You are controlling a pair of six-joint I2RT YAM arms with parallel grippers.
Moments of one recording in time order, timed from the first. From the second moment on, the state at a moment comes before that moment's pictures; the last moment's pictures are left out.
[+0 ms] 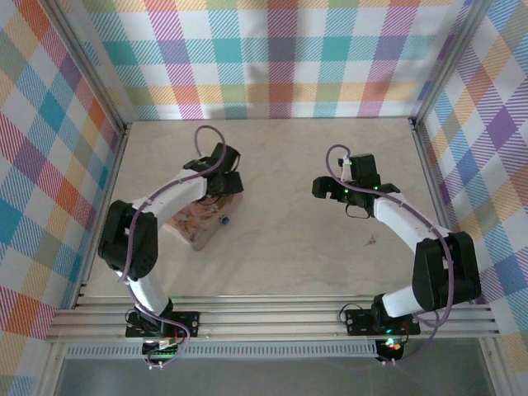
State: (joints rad) left arm -0.47 1.76 1.35 -0.70 -0.26 -0.67; right arm 0.25 1.44 0.92 -0.32 -0.21 0.33
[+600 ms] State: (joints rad) left arm -0.26 1.37 1.22 -0.77 -0.06 -0.68; right arm 0.34 1.70 1.26 -0.37 -0.40 0.36
